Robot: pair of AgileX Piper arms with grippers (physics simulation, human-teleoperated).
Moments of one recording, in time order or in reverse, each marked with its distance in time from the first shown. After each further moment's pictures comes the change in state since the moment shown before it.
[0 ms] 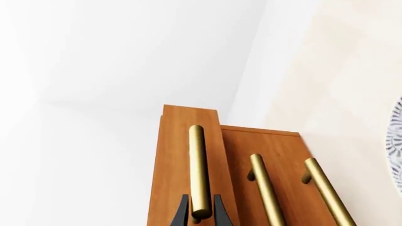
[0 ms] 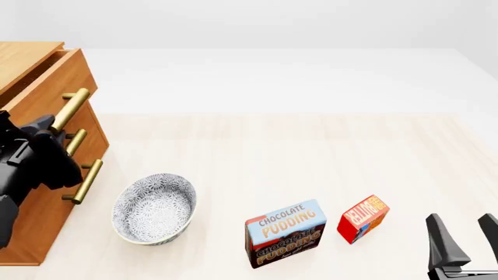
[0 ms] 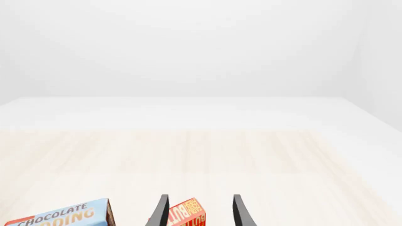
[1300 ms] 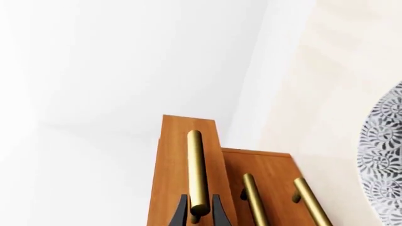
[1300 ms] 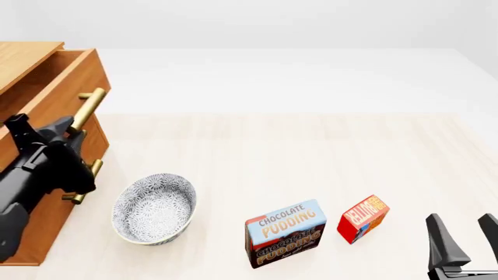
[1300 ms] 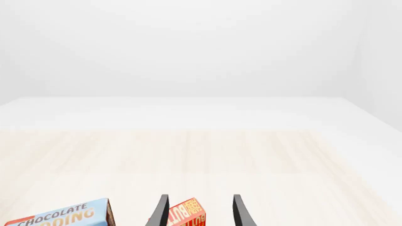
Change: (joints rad) left arm -0.097 -0.027 0.030 -0.013 -0.018; right arm 0.000 0.000 0.000 0.000 0.000
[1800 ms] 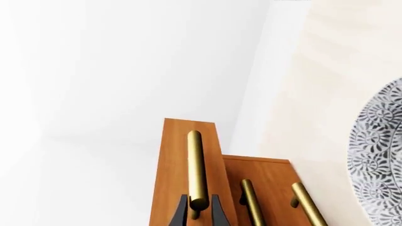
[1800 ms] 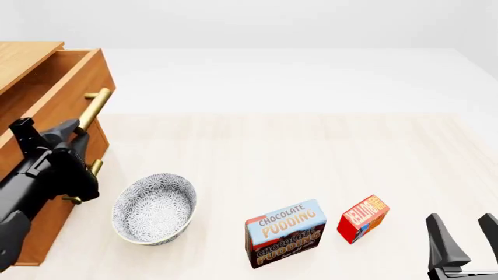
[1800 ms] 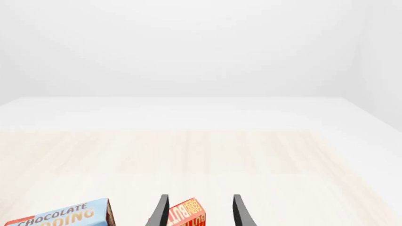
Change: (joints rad) left arm -0.040 -0.033 0.028 -0.007 0.015; right arm 0.000 0.000 0.000 0.000 0.000
